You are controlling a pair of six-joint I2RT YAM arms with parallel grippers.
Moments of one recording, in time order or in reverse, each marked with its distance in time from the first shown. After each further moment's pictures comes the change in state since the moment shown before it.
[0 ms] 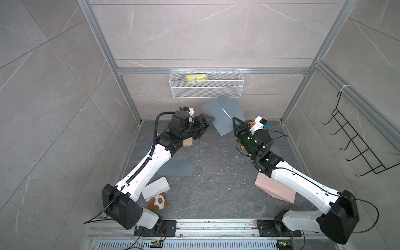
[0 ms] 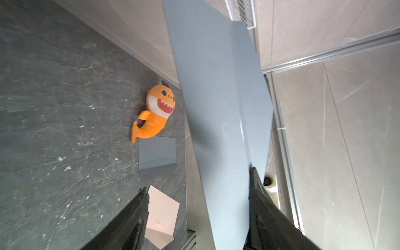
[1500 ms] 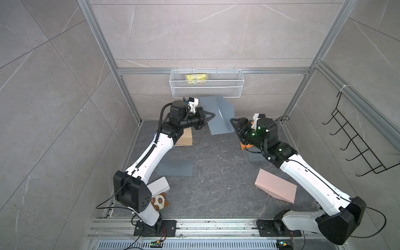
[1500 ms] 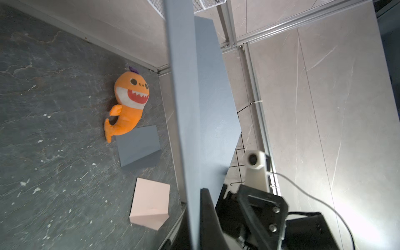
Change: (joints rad) left arm 0.143 0.173 0.183 -0.008 0.399 0.103; right arm -0.138 -0.003 0.323 -0.705 -0.352 -0.329
